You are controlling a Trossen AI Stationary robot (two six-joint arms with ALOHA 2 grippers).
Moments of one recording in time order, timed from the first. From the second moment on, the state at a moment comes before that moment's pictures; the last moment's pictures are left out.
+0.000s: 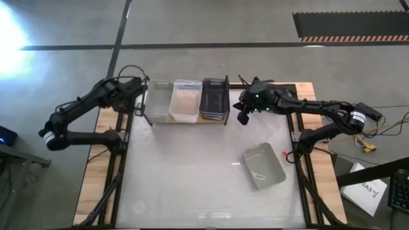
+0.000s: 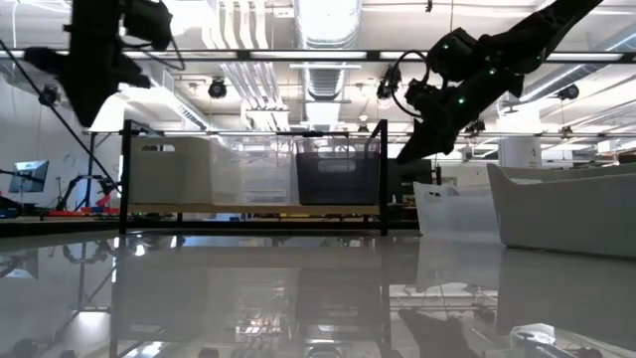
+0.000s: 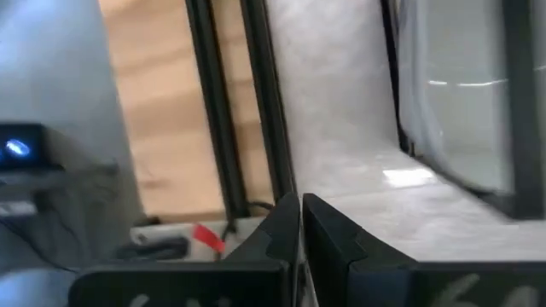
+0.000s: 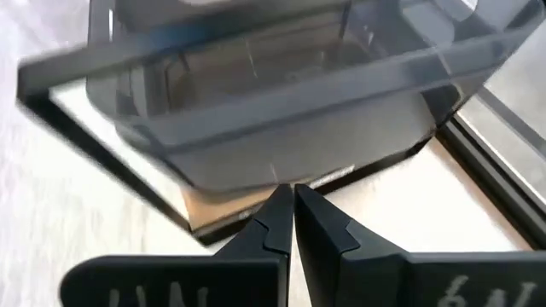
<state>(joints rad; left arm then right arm) 0.71 1.03 1.08 -1.53 -0.32 -0.68 -0.55 1.34 0.72 -0.02 -0.16 -0.09</state>
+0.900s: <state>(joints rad) 0.71 0.59 0.50 -0.74 -0.16 -0.70 -0.55 1.13 0.58 0.06 -0.16 -0.04</state>
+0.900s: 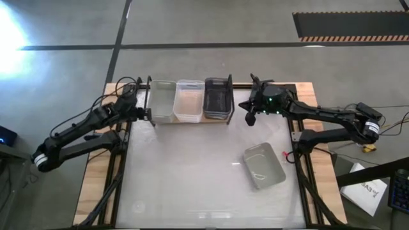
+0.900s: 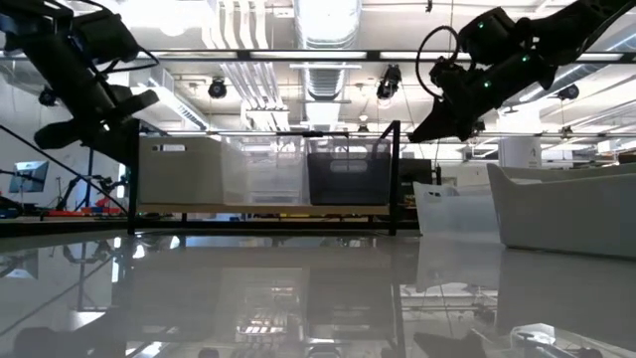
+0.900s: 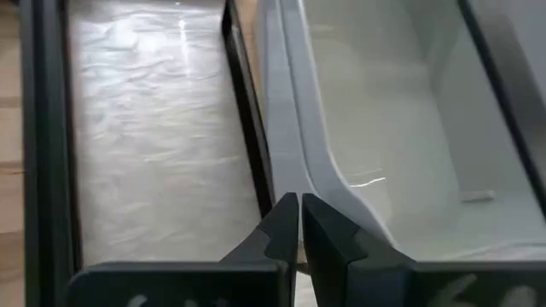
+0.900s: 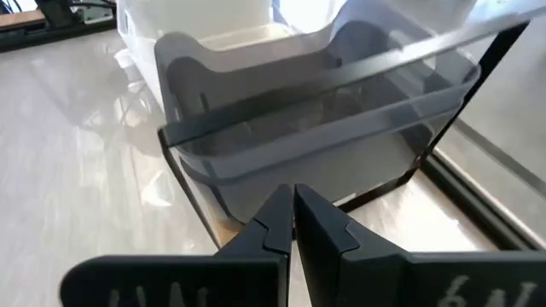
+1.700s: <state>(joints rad) 0.71 0.40 0.32 -0.48 -0.04 -0.65 -0.55 1.15 0.58 0.07 -0.15 -0.01</state>
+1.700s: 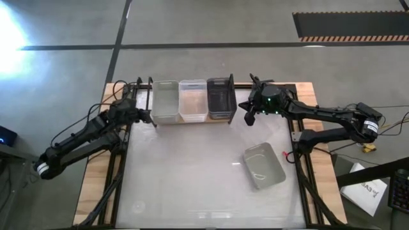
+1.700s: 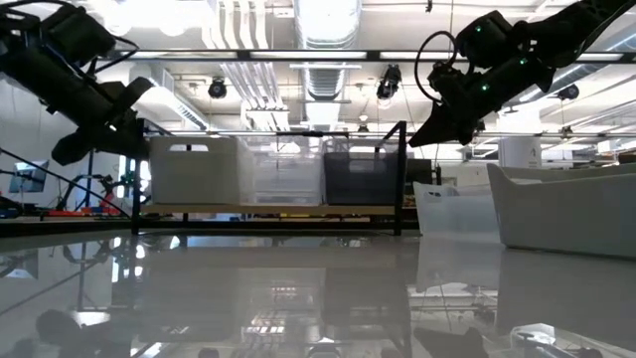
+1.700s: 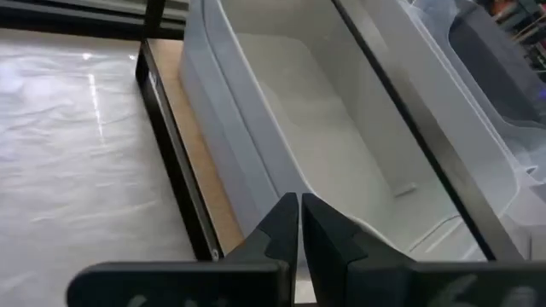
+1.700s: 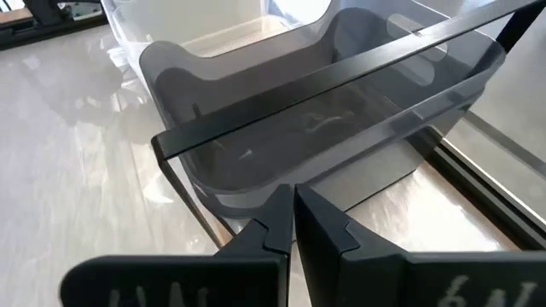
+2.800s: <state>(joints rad) 0.49 0.36 0.57 -0.40 -0.01 -0.05 0.04 0.95 0.83 -0.73 0.60 0.31</state>
